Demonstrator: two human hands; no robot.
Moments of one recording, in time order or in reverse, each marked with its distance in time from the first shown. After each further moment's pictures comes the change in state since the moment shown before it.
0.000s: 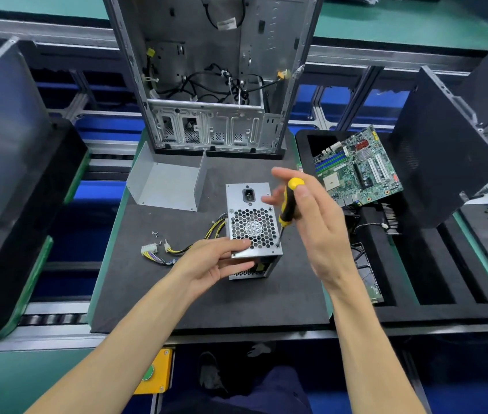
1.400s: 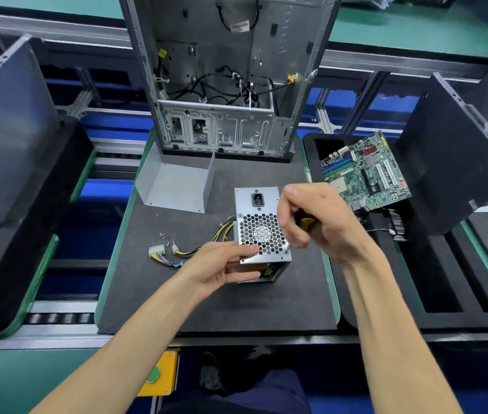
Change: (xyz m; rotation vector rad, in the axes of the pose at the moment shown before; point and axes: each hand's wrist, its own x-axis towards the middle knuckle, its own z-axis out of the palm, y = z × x) left_hand -0.002 0.004 -0.006 0.108 -0.081 0.015; right_hand 0.033 -0.009 -0.005 0.095 -0.394 0.231
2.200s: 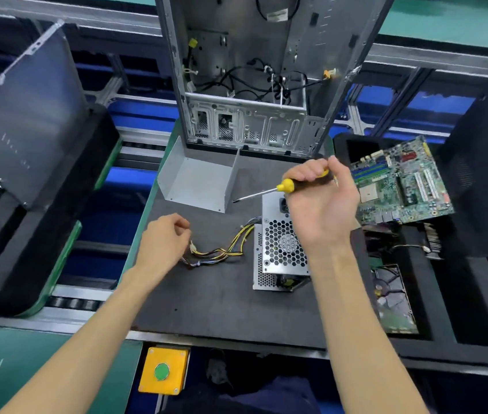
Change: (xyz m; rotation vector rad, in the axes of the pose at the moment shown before) left_hand 0.012 0.025 -0.116 1.078 0.832 0.294; right_hand 0.071 0.030 0.022 1.187 0.486 -0.102
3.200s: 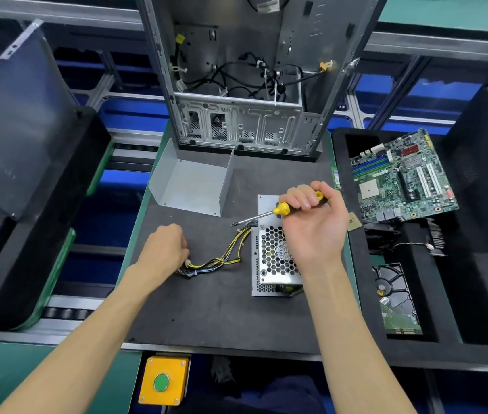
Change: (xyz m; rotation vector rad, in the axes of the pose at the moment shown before) left_hand 0.028 -0.007 0.018 0.375 -0.205 0.025; right_hand 0.008 0.006 -0.041 0.054 0.139 0.003
